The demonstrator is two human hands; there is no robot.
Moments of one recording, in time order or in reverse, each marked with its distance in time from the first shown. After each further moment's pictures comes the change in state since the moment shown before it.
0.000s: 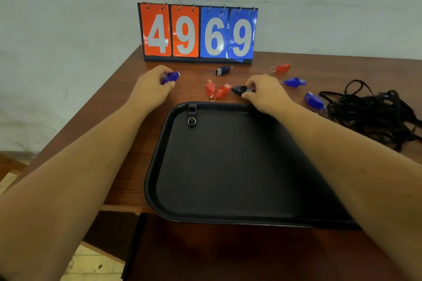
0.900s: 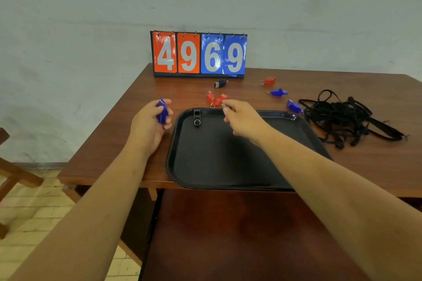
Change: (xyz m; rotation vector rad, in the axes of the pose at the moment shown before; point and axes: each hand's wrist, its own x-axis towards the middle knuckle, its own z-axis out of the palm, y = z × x) left_hand -0.112 0.006 -0.037 -1.206 -0.012 -0.386; right_hand -0.113 -0.064 -0.006 0.560 -0.099 0.031
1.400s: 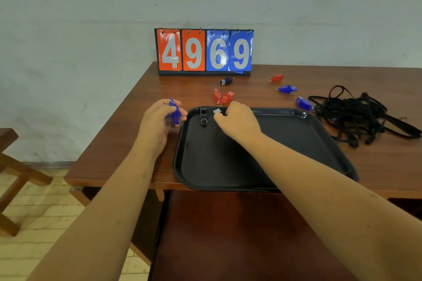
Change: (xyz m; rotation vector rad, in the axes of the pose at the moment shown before) left_hand -0.006 0.001 0.005 0.132 -0.056 0.086; right_hand 0.022 0.008 0.041 -0.410 0.195 -0.036
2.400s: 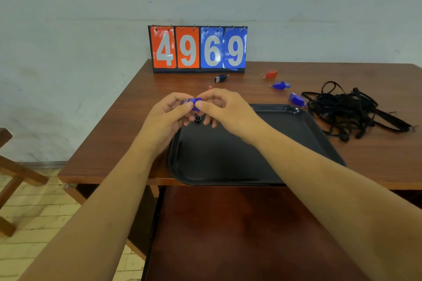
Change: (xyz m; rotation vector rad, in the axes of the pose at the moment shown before) left_hand -0.025 0.006 0.013 0.105 -0.348 0.184; right_hand -0.035 -0.016 -0.043 0.612 -0.267 -0.248
